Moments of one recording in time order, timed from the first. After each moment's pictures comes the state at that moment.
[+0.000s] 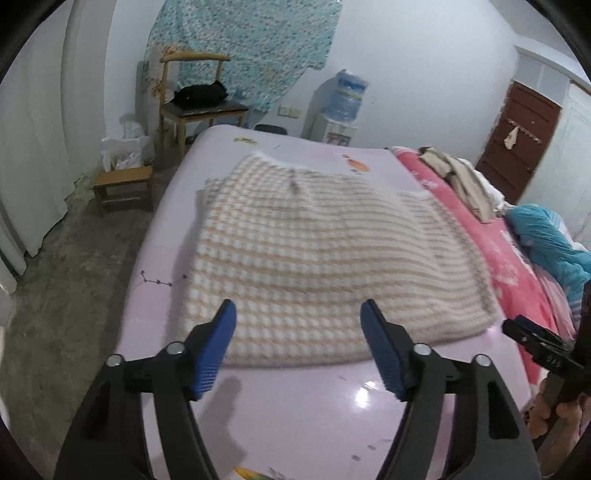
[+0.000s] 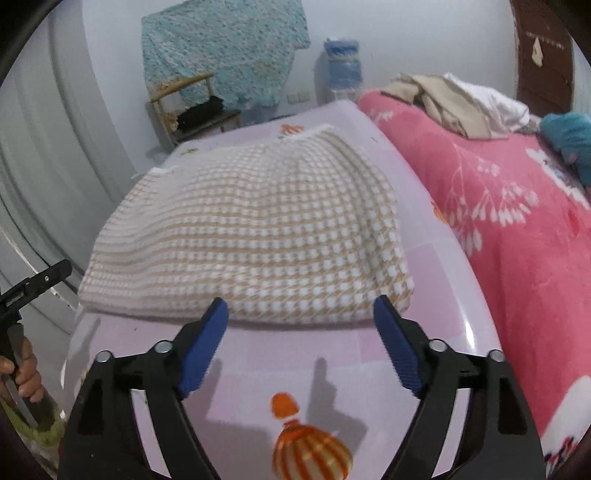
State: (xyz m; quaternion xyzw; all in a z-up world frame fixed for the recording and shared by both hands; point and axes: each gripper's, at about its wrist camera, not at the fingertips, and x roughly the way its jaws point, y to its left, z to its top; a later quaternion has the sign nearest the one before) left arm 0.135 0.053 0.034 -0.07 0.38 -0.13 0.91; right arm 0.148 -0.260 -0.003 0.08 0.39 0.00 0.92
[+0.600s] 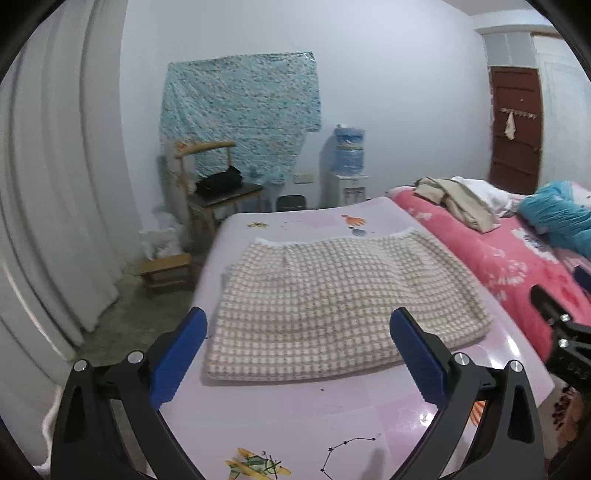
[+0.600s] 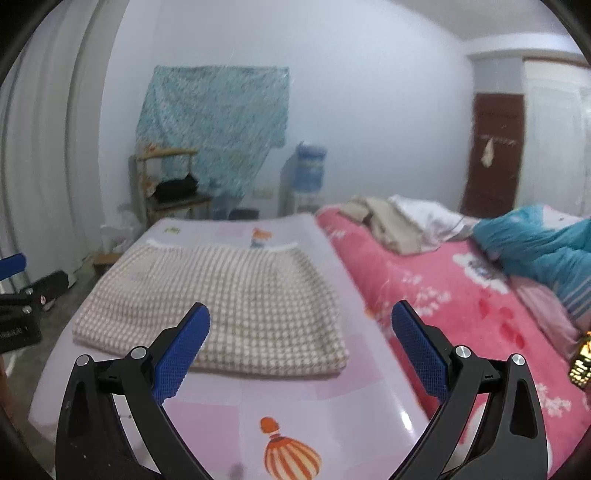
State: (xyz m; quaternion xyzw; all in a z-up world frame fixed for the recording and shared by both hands) left arm 0.052 -0.010 0.105 0.05 0.25 -0.05 0.96; right arm 0.069 -0.220 0.075 -0.02 0.20 -0.12 0.97
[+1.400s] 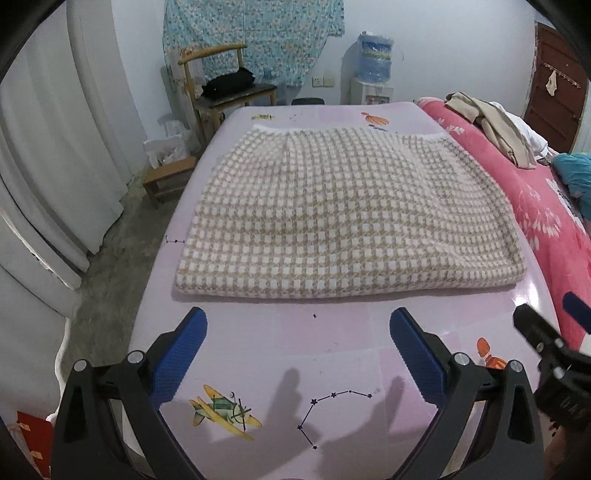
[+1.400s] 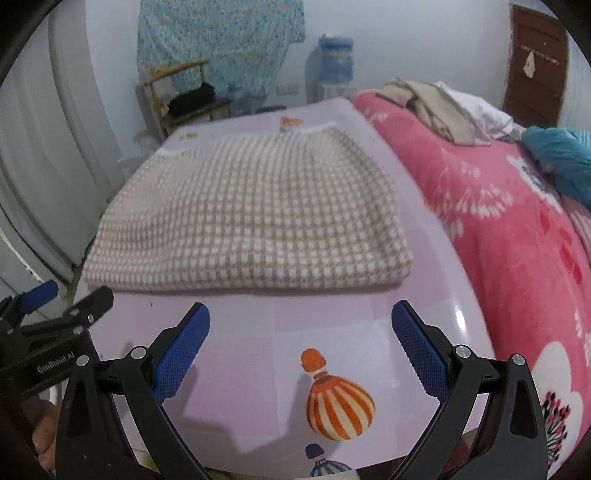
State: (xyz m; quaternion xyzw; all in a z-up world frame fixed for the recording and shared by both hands) left arm 0.103 -0.032 0.038 0.04 0.45 -0.01 0.89; right arm 0.136 -0.224 0.011 0.04 0.43 -0.04 0.90
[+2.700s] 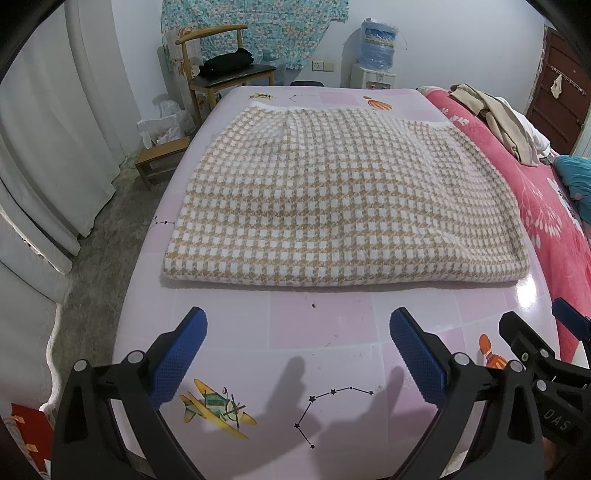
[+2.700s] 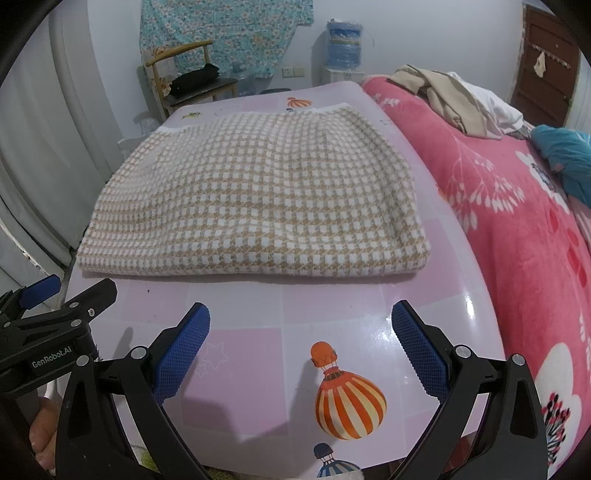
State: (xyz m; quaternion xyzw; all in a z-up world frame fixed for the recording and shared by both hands) left arm 0.112 -0.026 0.027 0.02 0.48 -0.02 0.88; right arm 0.145 -0.214 -0.001 0.03 0.45 -0.04 0.89
